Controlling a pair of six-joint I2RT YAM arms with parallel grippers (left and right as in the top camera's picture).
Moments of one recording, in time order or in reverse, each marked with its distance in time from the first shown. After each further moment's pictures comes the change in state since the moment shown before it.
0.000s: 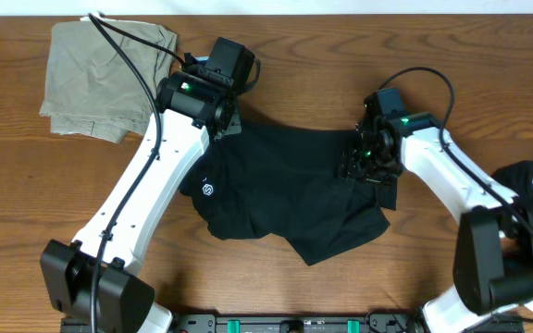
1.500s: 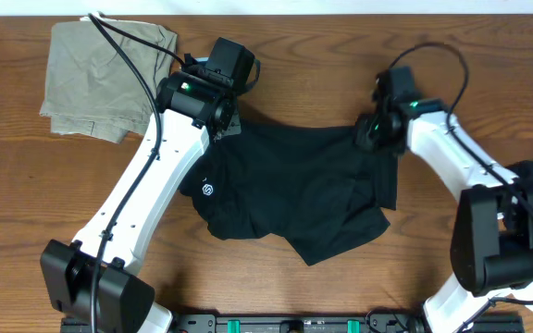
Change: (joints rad) left arm 0.000 0.000 0.000 -0.007 0.000 0.000; right arm -0.085 0.080 0.125 0.182 0.134 0.006
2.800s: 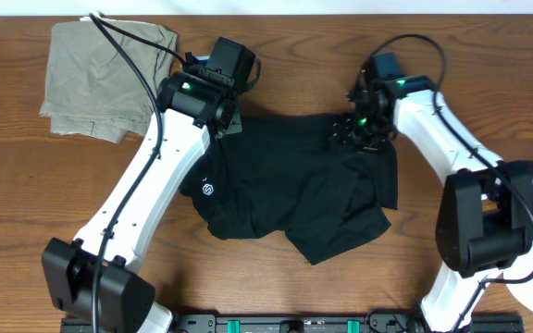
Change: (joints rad) left arm 0.000 0.007 -0.004 0.024 0.000 0.000; right arm 0.075 0.114 0.188 -0.288 -0.203 -0.138
